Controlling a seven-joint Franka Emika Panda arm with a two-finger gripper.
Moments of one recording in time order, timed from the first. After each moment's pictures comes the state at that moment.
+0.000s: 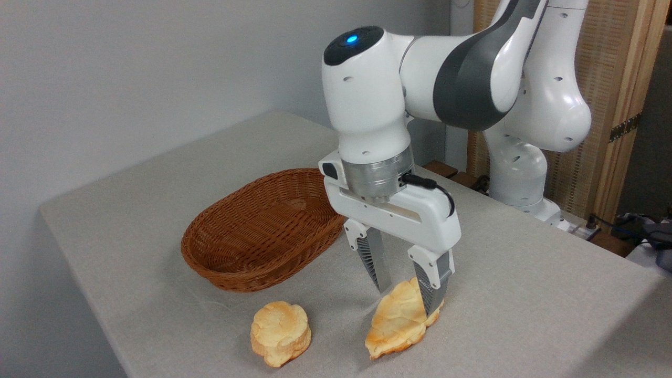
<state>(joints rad) -0.14 -0.21 0.31 -2.29 0.19 2.04 0.77</state>
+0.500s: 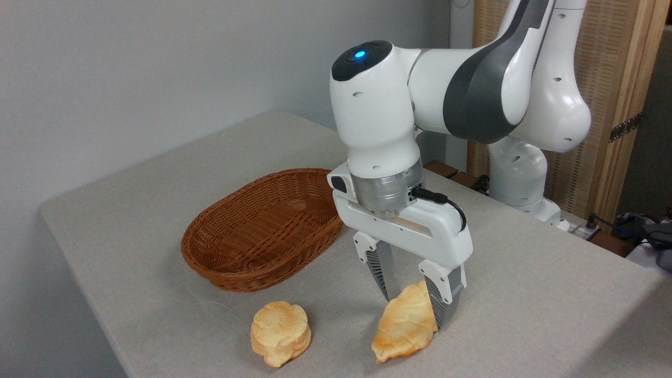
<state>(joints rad) -0.15 -0.19 0.36 -2.30 0.22 2.07 0.80</state>
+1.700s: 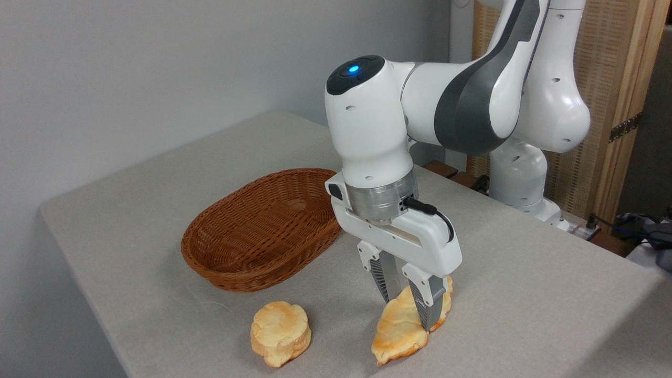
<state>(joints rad) -0.17 -0.17 0.36 -2.32 0.22 2.11 0.83</state>
